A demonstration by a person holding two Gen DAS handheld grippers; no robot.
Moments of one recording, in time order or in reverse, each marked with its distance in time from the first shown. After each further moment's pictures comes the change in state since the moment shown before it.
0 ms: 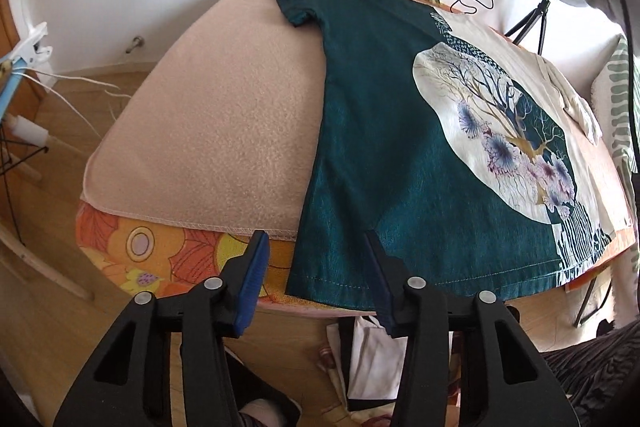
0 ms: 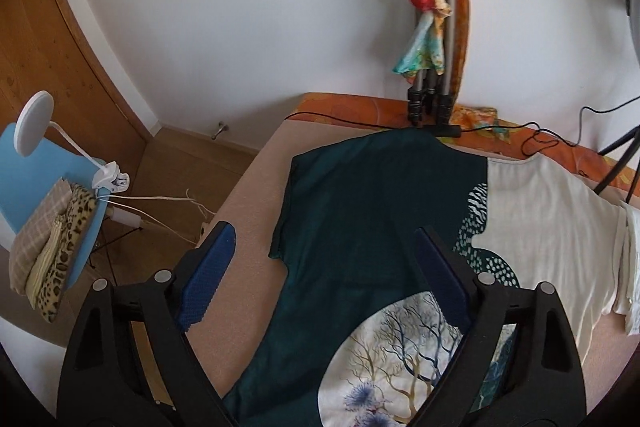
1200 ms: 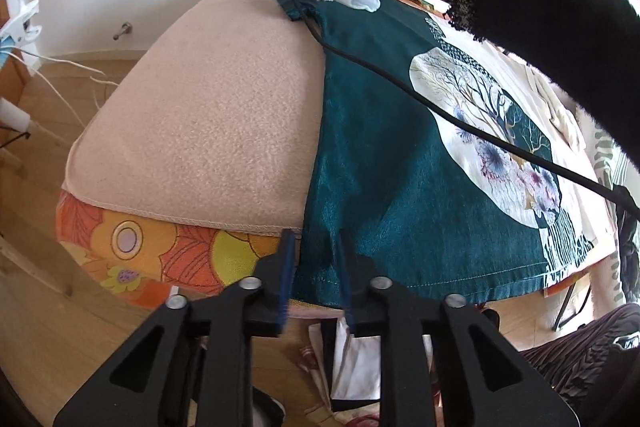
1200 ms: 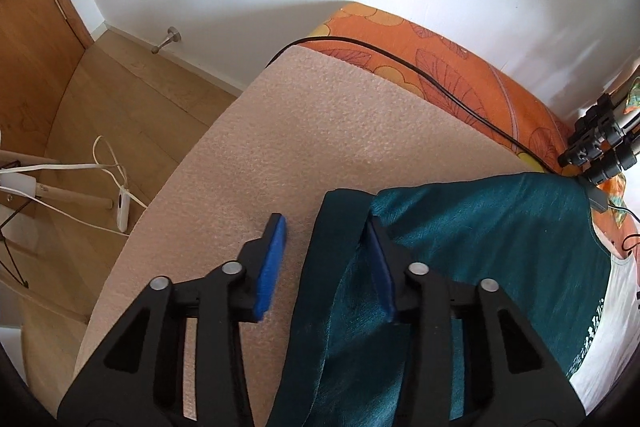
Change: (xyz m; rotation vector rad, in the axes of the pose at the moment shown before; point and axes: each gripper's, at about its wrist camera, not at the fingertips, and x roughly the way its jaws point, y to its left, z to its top) left arm 0.006 0.011 0.000 -0.024 0.002 -0.083; right arm 0.305 0.062 0.049 -0.197 0.278 -0.198
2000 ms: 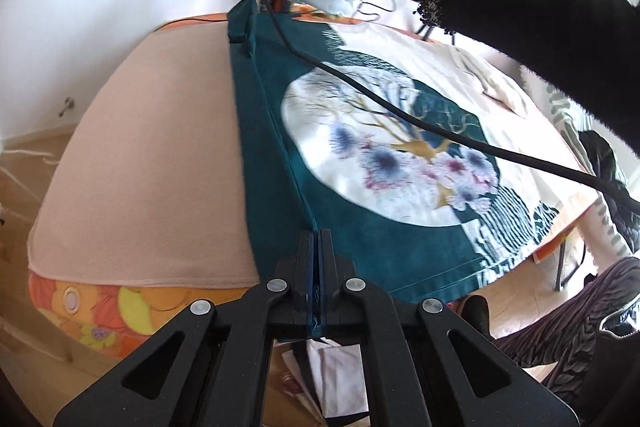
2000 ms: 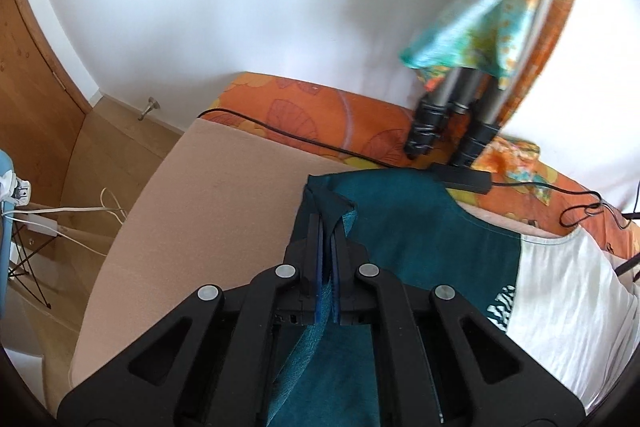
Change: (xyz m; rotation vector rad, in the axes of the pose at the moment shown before) left arm -0.018 -0.089 0.001 0.246 -0.091 -0.114; right arm -0.093 -0.147 -0.032 0.170 -0.152 0.036
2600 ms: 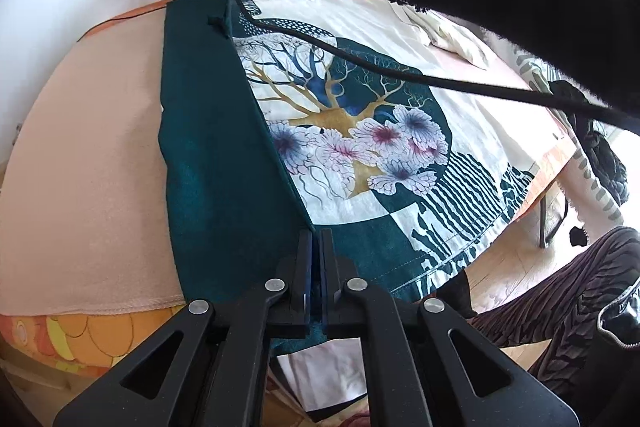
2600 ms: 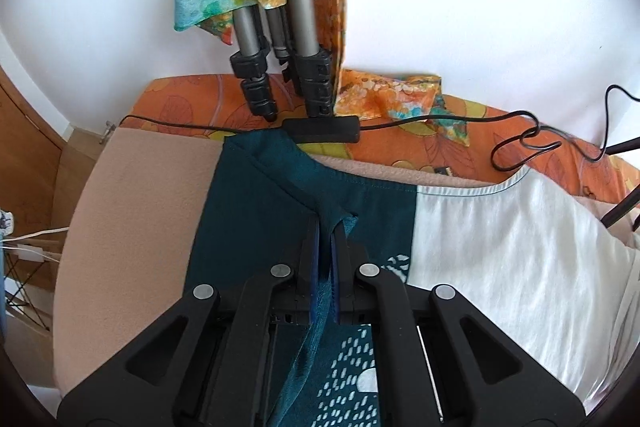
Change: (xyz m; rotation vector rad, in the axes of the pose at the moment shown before) left arm 0.042 -0.065 0.010 0.122 0.122 -0.117; right arm 0.009 -0.118 -0.035 0.149 0.021 -0.057
